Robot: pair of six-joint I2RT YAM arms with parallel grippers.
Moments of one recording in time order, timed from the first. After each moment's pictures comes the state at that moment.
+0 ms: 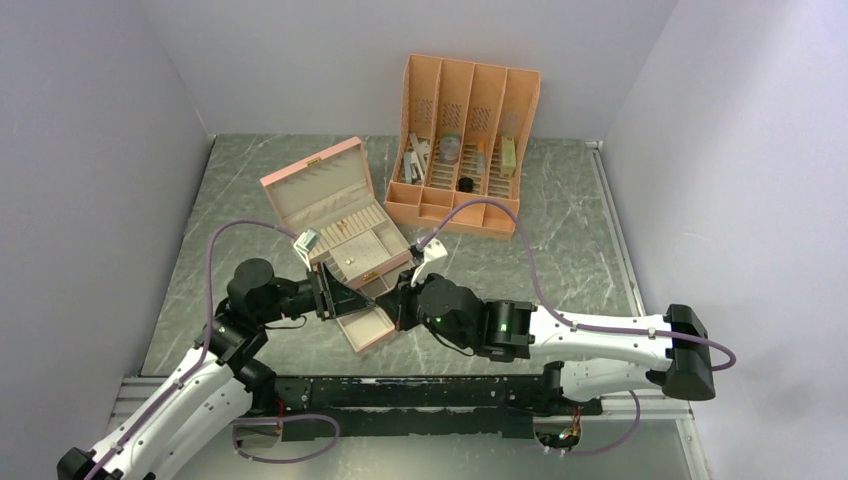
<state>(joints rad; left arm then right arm) -0.52 0.55 0.40 -0.02 0.68 -1.06 1.36 1.15 0.86 -0.08 0.45 0.69</state>
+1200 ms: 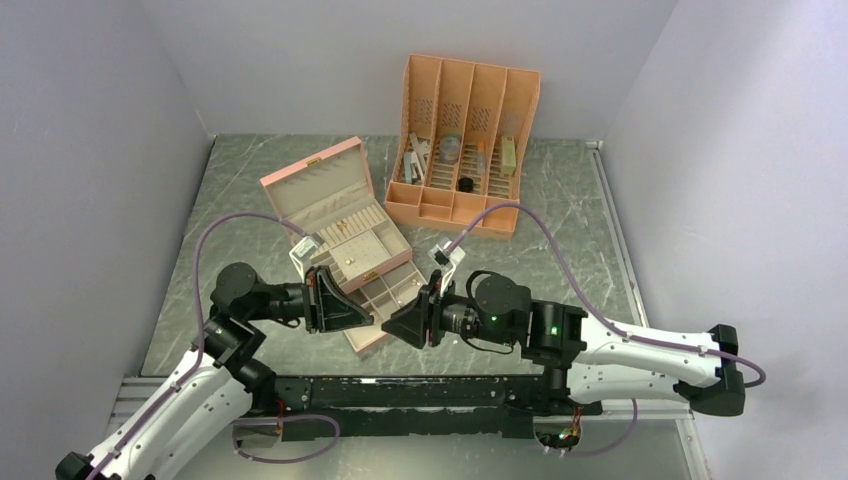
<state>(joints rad) -0.52 0.53 0.42 0.18 0.97 -0.92 1.34 0.90 0.82 -0.12 0.10 0.63</state>
